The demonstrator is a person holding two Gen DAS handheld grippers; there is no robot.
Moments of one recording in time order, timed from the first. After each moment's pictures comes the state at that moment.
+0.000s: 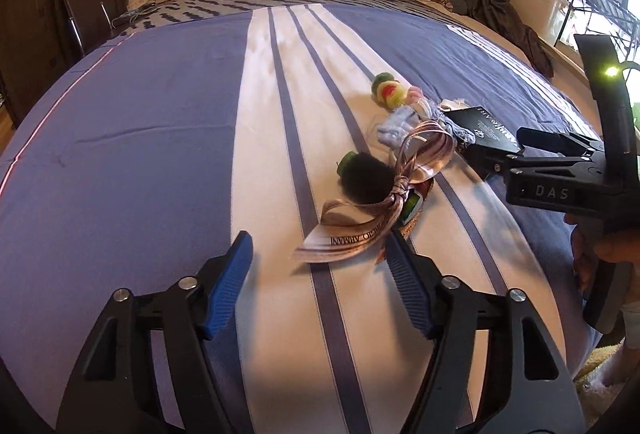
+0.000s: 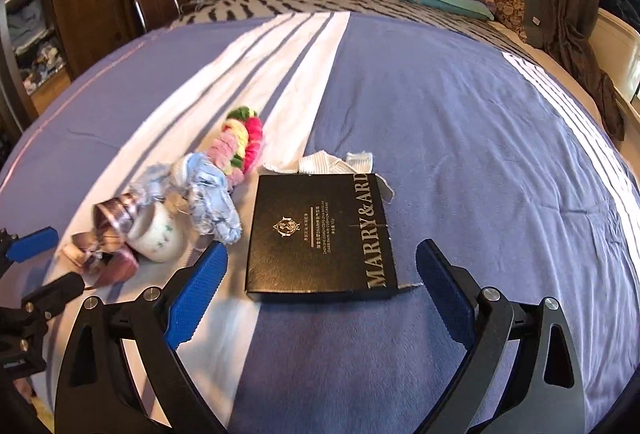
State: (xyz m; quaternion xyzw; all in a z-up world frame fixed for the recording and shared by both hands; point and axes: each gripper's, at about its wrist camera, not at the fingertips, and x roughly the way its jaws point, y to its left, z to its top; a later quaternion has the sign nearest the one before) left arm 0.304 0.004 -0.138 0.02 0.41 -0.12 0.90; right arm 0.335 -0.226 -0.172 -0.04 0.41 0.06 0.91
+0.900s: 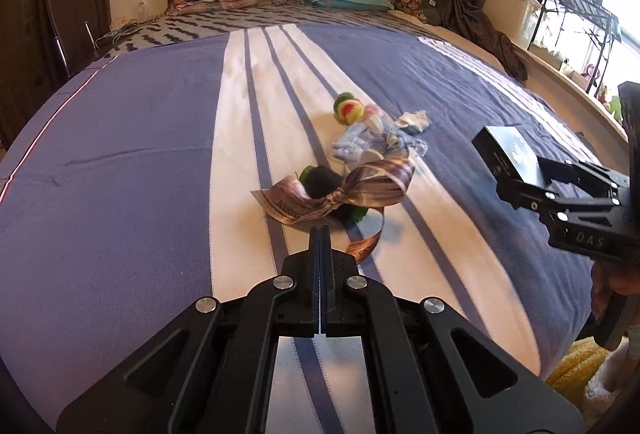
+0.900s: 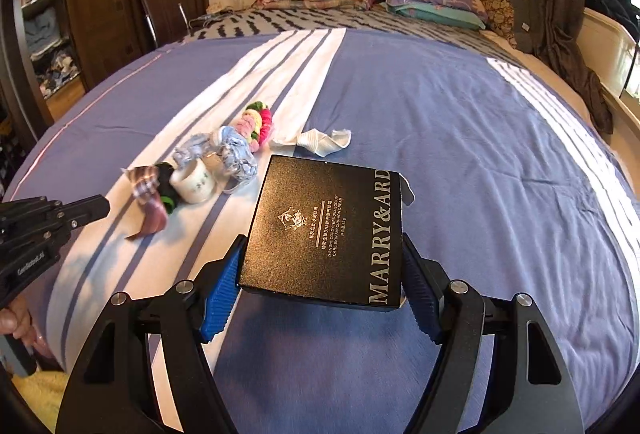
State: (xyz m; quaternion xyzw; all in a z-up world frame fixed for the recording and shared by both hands) left arm 0.273 -0.006 -0.117 0.02 0.38 -0.16 0.91; right arm 0.254 -0.249 -0.148 -0.02 0.37 0.07 0.93
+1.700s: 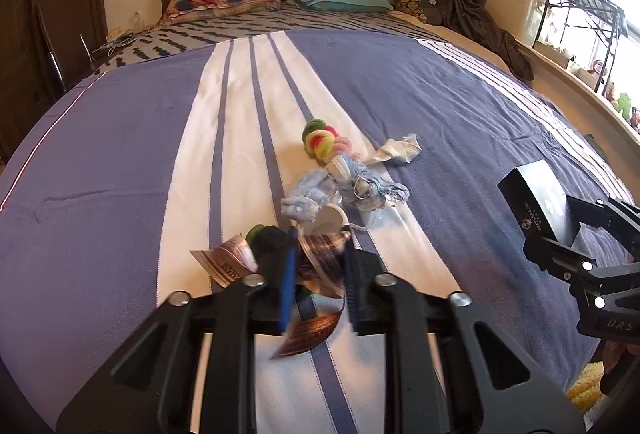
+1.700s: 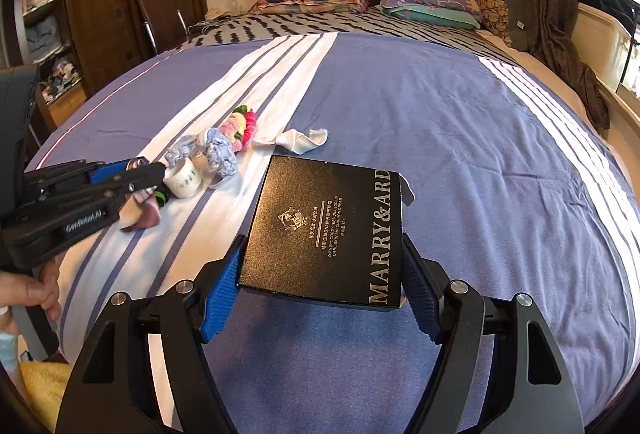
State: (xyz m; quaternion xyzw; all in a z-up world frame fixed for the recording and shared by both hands) left arm 0.309 -0.054 -0.114 0.04 0.37 -0.15 0.91; right arm 0.248 -0.277 -0.147 -0.01 0.37 0.08 0.93
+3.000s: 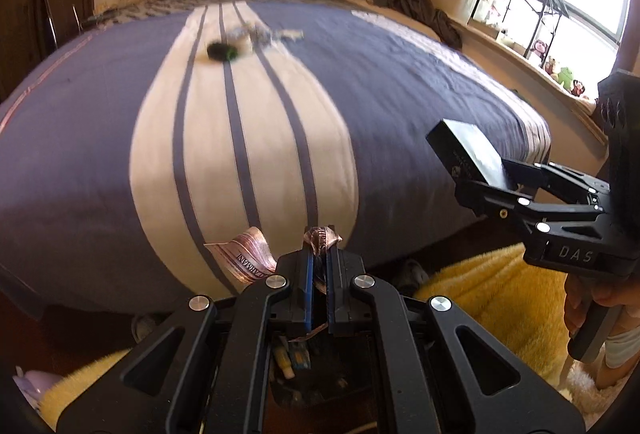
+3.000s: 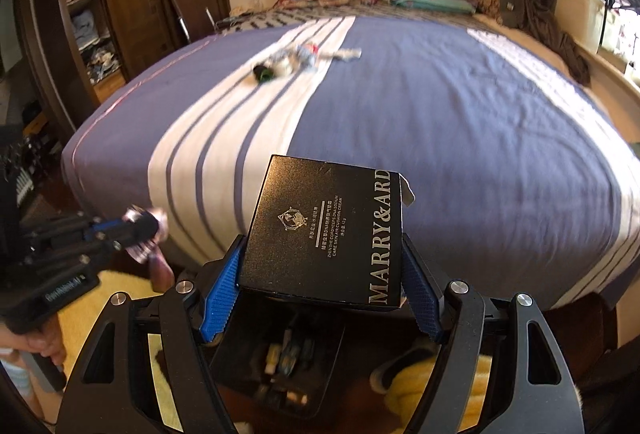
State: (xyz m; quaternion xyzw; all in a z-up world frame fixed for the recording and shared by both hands) left arm 0.020 -0.043 -0.151 0.01 0.40 -0.22 0.89; right arm 0.007 -0.268 -0.176 0.01 0.38 0.10 0.92
